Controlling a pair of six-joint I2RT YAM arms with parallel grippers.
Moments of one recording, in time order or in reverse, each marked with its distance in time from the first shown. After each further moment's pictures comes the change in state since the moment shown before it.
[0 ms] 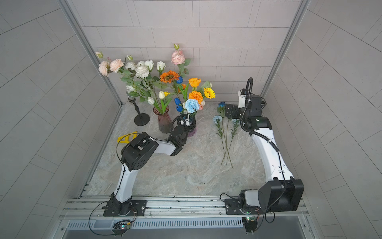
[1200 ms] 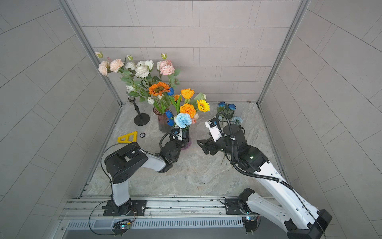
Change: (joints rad) left arm -0.131 -0.214 -0.379 0.148 -0.117 -0.031; right arm 0.610 -0.418 -0.346 -0.026 -0.009 -0.046
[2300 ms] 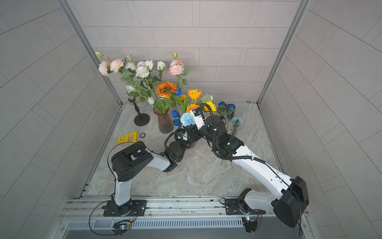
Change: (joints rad) left arm -0.031 0.061 0.072 0.008 0.021 0.016; right arm 0.057 0.317 0.075 0.430 0.070 0.004
